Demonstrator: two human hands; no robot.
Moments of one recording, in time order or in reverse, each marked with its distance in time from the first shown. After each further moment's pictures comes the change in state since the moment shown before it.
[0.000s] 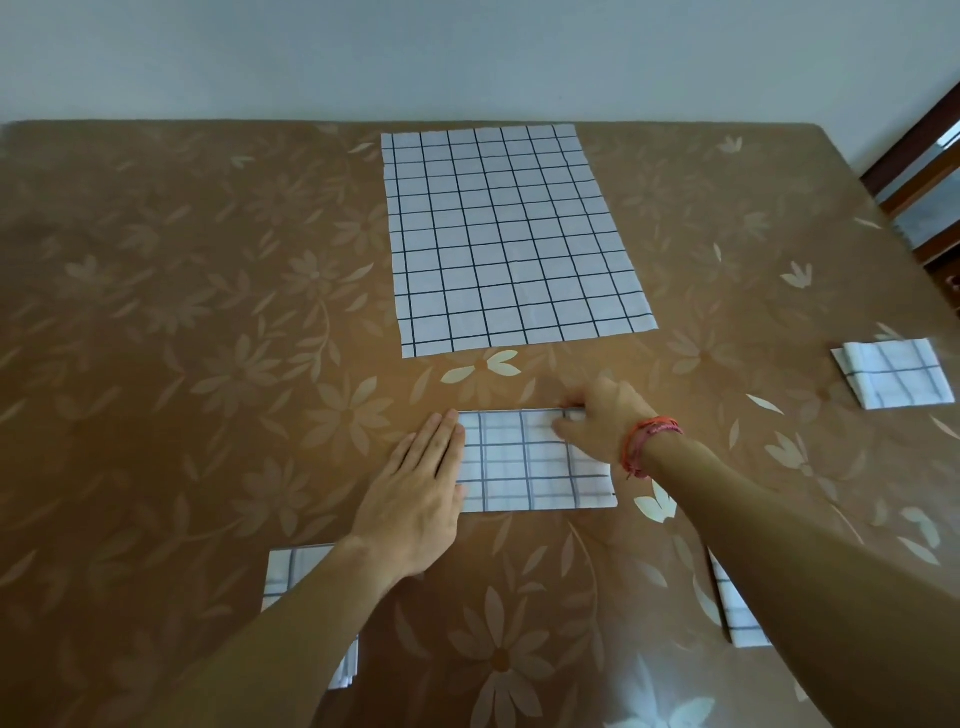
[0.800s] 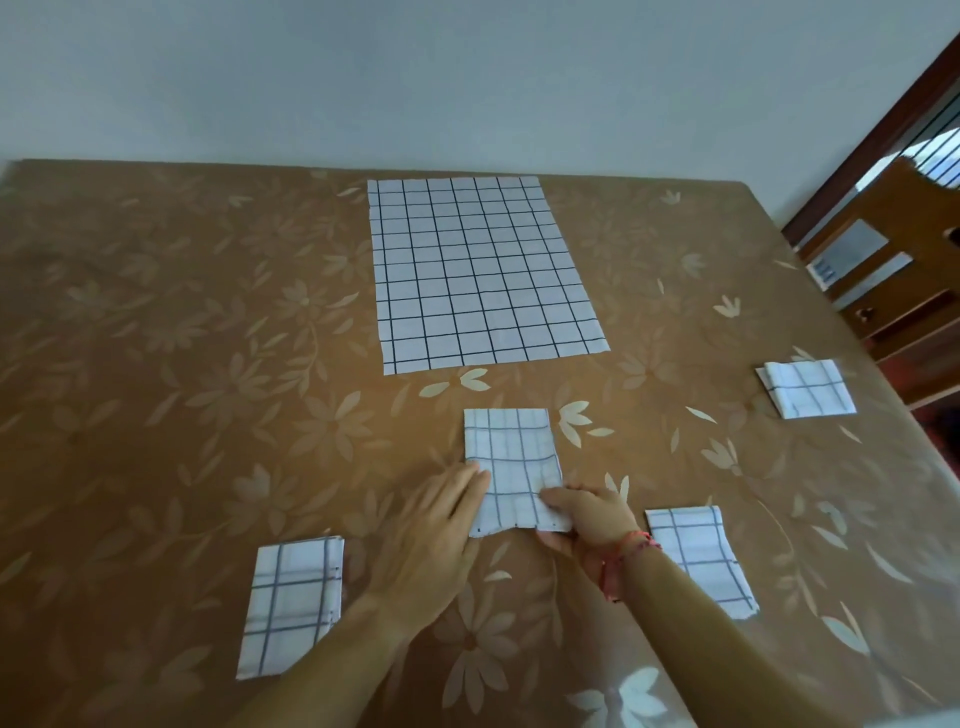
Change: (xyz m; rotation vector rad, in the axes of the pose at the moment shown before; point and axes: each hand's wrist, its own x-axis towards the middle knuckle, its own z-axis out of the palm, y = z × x) left_hand -0.038 0.057 -0.008 -0.185 0.284 0.137; right_hand -0.084 0.015 0.055 1.351 0.062 0.582
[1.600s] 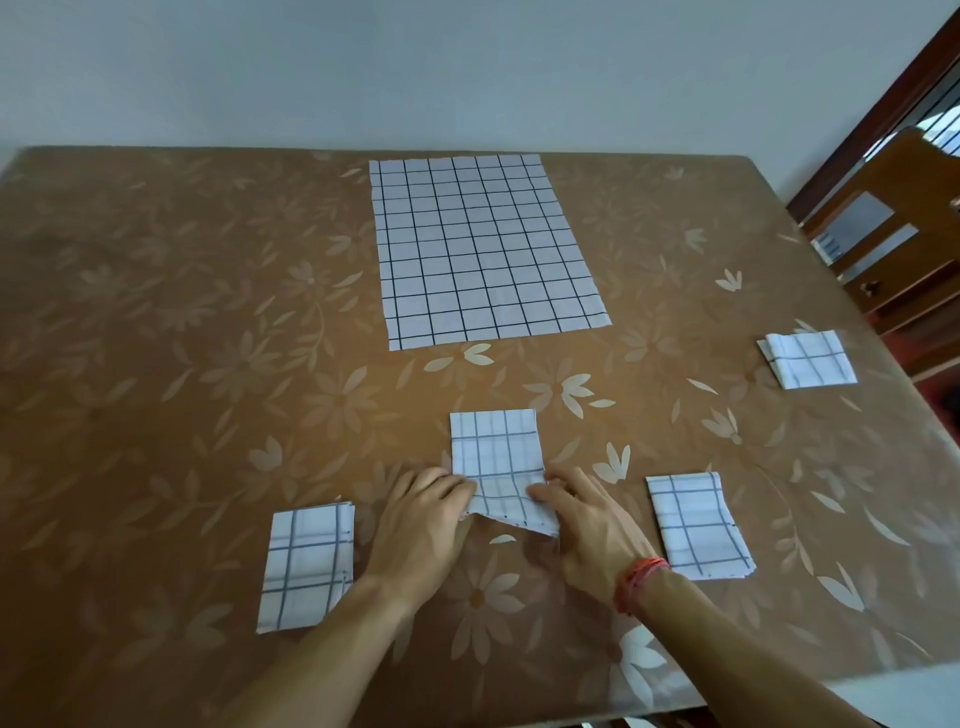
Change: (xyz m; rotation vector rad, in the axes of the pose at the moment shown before) left_hand -0.019 -0.001 0.001 -0.002 0.051 -0.059; right_hand -0.015 0.047 -0.040 -1.339 -0.074 -1.138
